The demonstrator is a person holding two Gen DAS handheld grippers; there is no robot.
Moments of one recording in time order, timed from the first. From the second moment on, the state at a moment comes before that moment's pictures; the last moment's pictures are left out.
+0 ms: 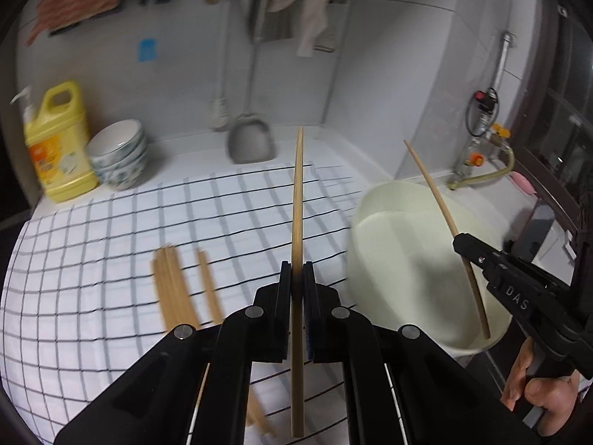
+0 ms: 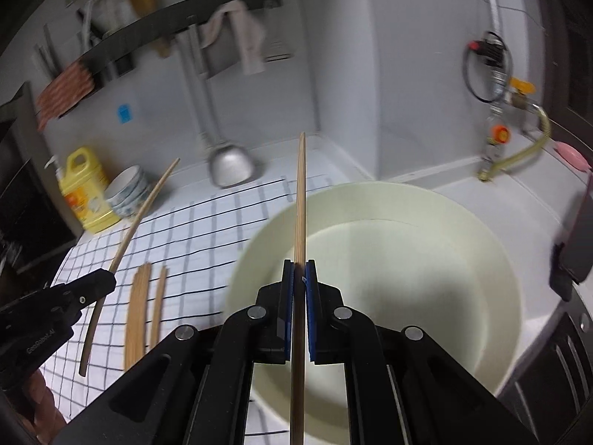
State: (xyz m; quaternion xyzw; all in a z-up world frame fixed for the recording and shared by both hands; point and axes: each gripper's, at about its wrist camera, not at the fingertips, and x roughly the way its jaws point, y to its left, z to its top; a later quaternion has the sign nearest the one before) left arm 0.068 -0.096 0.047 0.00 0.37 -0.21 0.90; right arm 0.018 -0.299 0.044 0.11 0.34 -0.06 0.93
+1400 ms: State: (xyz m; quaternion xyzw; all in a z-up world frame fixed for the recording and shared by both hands) left arm 0.111 -0.246 0.000 0.08 0.45 -0.24 0.86; right arm 0.018 -0.389 -0.006 0.19 0.41 -0.12 0.89
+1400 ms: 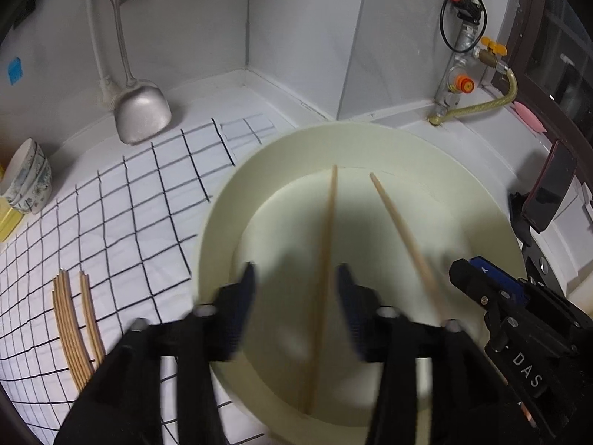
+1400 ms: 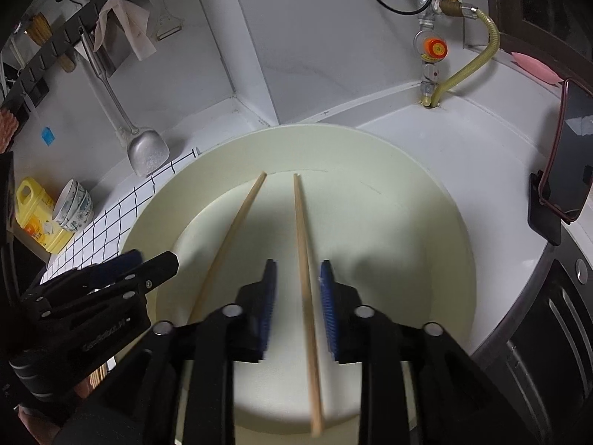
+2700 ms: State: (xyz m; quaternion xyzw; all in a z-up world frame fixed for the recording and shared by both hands) left arm 0.061 0.035 0.003 -0.01 0.40 -0.04 0.91; right arm 0.028 -0.208 0.033 0.10 0.36 0.04 0.93
